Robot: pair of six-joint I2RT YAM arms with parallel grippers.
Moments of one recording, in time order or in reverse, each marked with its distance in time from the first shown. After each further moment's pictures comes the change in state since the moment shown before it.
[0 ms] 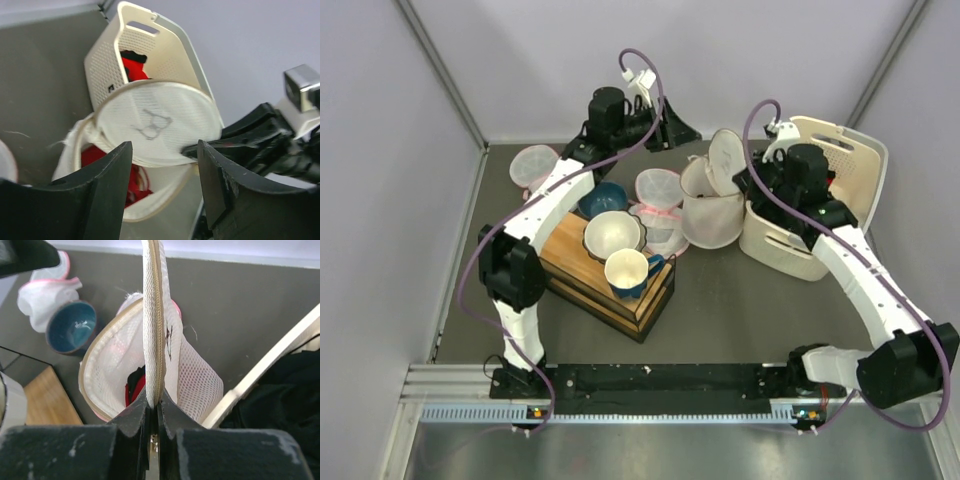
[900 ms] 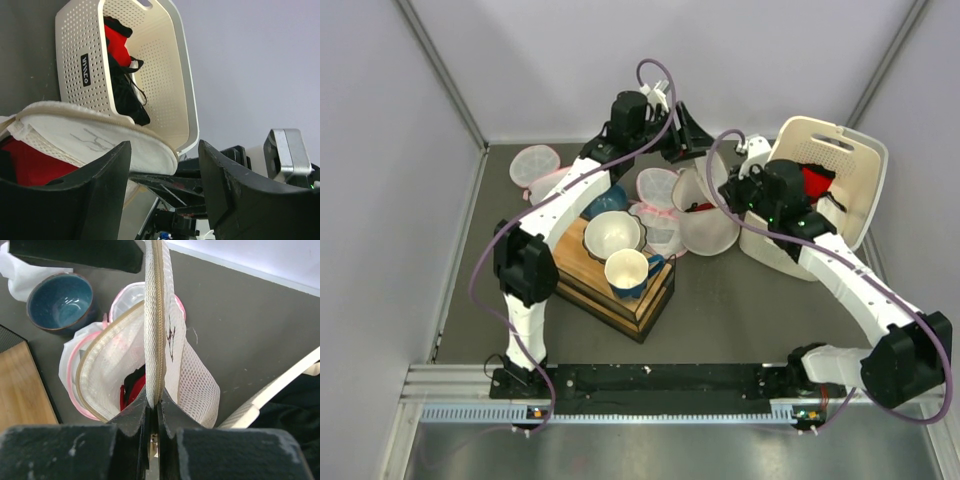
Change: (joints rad) left arm -0.071 0.080 0.084 -0.093 -0.020 -0.259; right arm 0.111 0.008 -0.135 0.145 0.076 -0.182
